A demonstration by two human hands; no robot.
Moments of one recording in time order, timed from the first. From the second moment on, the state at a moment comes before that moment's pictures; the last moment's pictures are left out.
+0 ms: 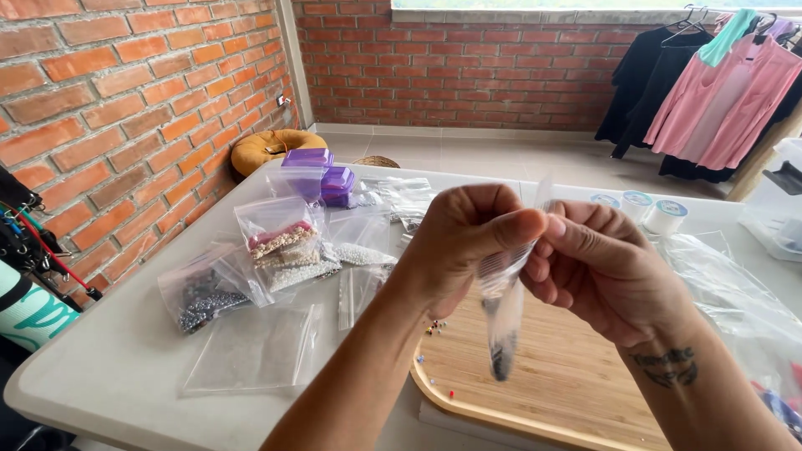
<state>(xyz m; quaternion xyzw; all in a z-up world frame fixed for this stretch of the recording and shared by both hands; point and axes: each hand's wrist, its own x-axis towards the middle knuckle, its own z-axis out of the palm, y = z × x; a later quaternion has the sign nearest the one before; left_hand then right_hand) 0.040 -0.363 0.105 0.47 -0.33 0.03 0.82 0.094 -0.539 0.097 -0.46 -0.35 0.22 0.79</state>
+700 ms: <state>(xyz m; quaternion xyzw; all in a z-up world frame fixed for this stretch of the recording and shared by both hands) 0.034 -0.325 0.063 0.81 -0.16 0.52 0.22 0.080 -0.525 0.109 -0.88 -0.32 -0.23 0.27</state>
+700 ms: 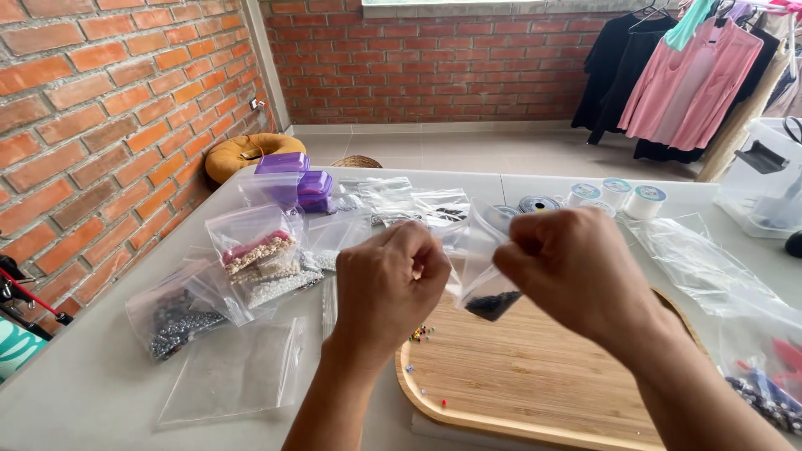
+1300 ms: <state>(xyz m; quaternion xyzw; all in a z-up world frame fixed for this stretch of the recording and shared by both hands) 0.039 -0.360 0.044 0.80 -0.32 0.34 0.38 0.085 -0.536 0.130 -0.82 -0.36 0.07 0.43</state>
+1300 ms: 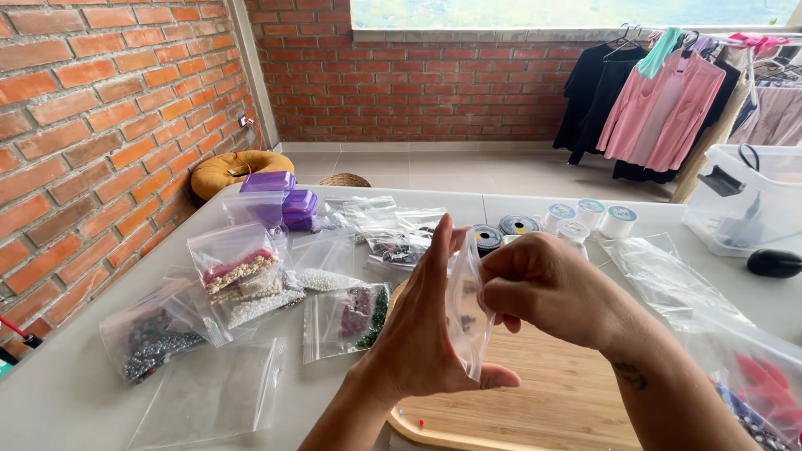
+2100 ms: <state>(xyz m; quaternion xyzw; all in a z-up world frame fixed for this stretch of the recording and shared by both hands) 0.024 -0.367 0.054 0.78 -0.27 0.35 0.44 0.110 -0.554 0.109 -0.79 -0.41 0.08 0.45</state>
